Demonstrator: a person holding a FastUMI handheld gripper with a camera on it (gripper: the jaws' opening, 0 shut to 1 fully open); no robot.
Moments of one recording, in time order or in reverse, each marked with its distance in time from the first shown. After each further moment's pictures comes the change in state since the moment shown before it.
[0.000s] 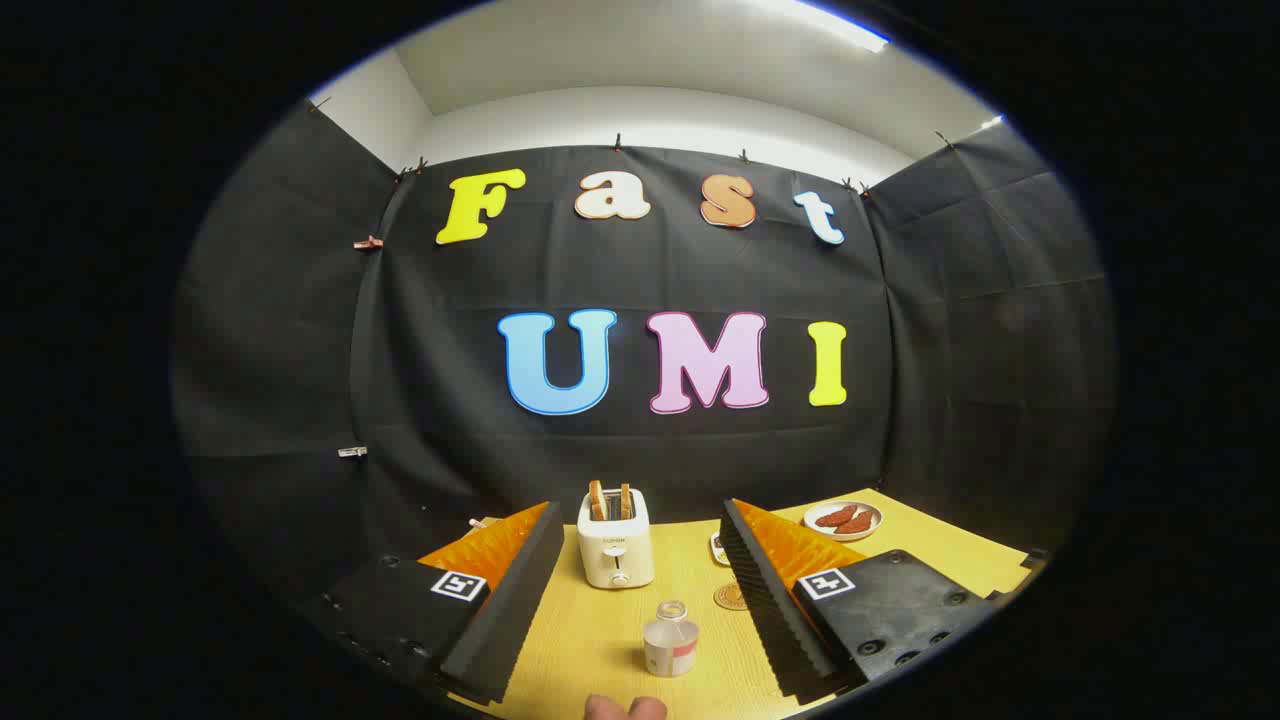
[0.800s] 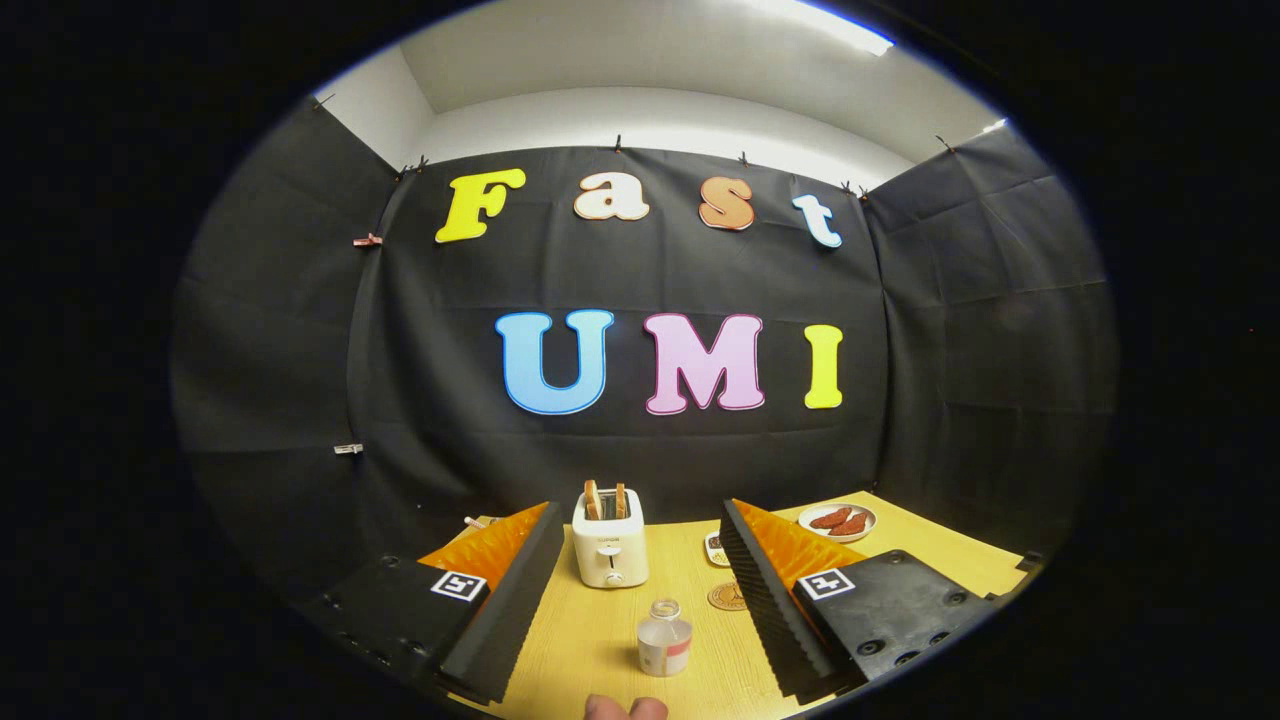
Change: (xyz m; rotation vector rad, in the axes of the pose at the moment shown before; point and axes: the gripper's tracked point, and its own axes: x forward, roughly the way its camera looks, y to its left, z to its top) arm -0.003 -0.004 -0.003 -0.002 0.001 -0.008
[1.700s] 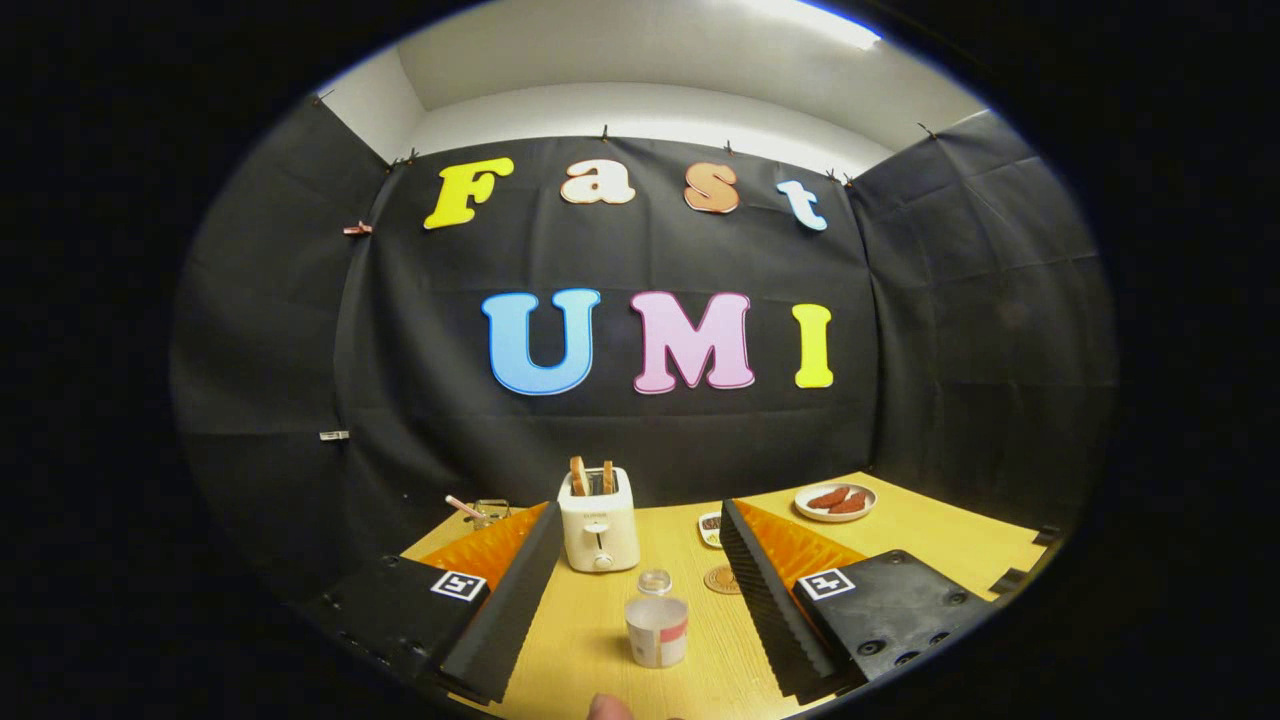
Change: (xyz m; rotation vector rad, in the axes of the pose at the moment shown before) arm 0.007 -0.020 -0.082 0.034 0.004 -0.056
